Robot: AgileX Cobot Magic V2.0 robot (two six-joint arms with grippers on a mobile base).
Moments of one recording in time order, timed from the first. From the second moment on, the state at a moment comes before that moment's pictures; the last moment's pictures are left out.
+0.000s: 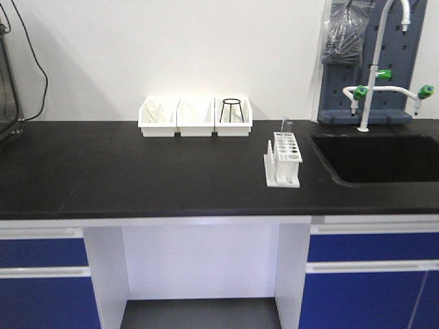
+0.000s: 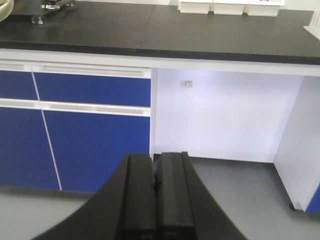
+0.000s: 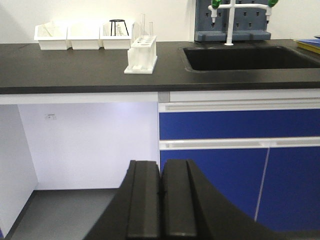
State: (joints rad) left arm 0.08 -0.01 0.03 0.05 0.29 -0.17; right arm 0.02 -0.01 0.03 -0.04 0.20 0.04
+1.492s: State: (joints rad) left arm 0.08 -0.01 0.03 0.05 0.29 -0.17; right arm 0.02 -0.01 0.03 -0.04 0.20 0.04
